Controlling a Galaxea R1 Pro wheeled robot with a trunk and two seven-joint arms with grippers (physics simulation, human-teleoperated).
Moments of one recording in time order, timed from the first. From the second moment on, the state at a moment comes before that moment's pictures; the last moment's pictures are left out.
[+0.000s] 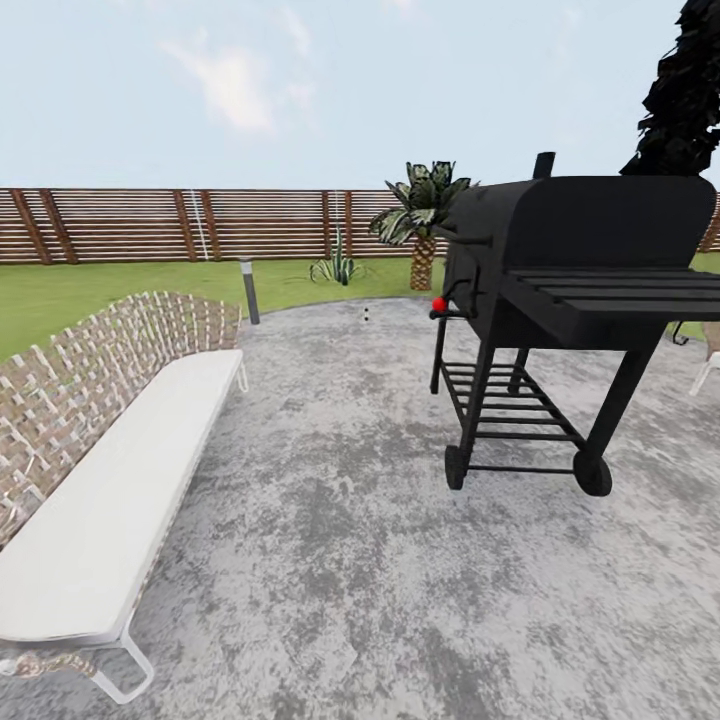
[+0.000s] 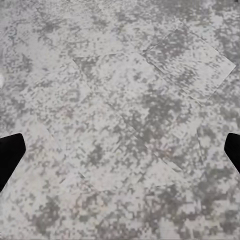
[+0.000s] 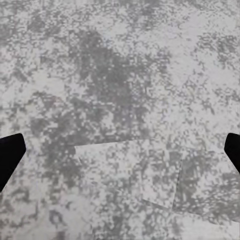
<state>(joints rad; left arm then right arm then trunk) -0.19 0.04 0.01 -0.29 0.01 -0.35 0.01 -0.04 -0.07 0.00 -0.47 0.00 -0.31 0.00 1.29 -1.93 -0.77</state>
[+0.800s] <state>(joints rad) -0.19 0.04 0.01 -0.29 0.01 -0.35 0.01 -0.04 -0.07 0.00 -0.46 0.00 -0.31 0.00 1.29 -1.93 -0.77</state>
